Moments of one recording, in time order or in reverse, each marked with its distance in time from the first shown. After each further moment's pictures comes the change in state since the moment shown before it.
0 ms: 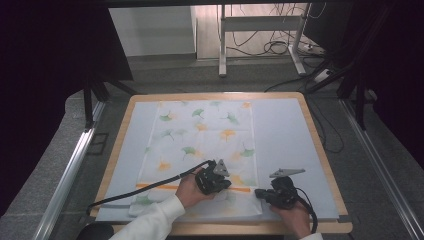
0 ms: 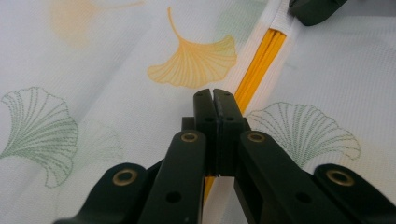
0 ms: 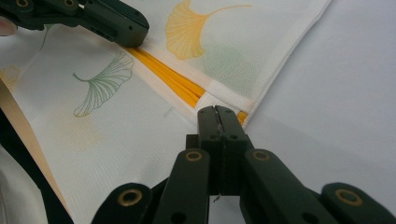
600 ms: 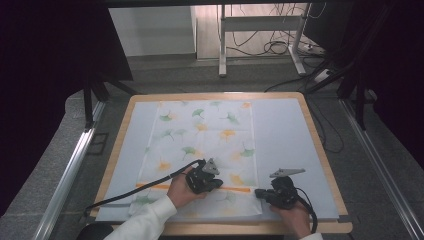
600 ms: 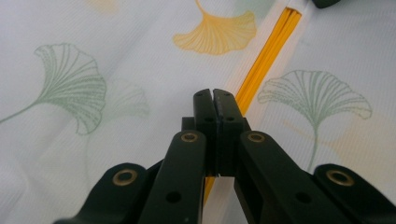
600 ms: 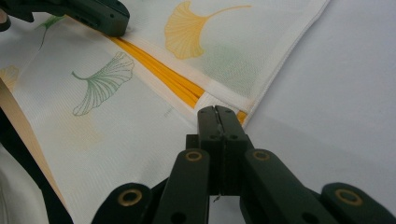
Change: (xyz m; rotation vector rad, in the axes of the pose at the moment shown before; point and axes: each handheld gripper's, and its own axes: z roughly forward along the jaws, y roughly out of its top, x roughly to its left) left arm 0.012 -0.020 -0.014 -0.016 -0.004 -0.057; right arm 0.000 0.000 0.000 0.000 0.004 0.004
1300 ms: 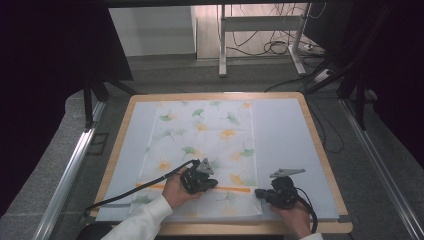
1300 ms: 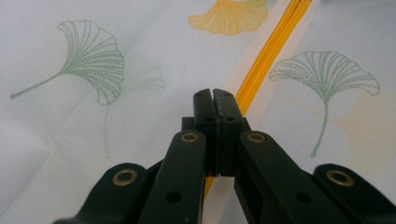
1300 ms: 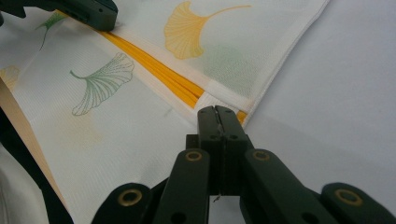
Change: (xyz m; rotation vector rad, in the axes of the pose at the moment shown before) left arm 0.005 -0.011 -0.009 0.001 0.011 -0.026; right arm 0.000 0.000 0.000 0.000 0.000 0.000
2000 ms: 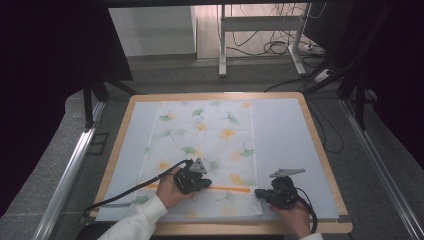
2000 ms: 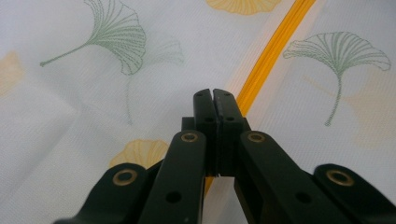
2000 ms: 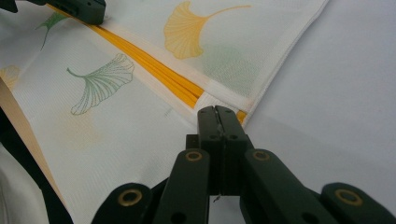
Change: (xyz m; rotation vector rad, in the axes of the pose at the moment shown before) left arm 0.007 -0.012 -0.011 0.005 0.013 -0.023; right arm 0.000 0.000 0.000 0.000 0.000 0.000
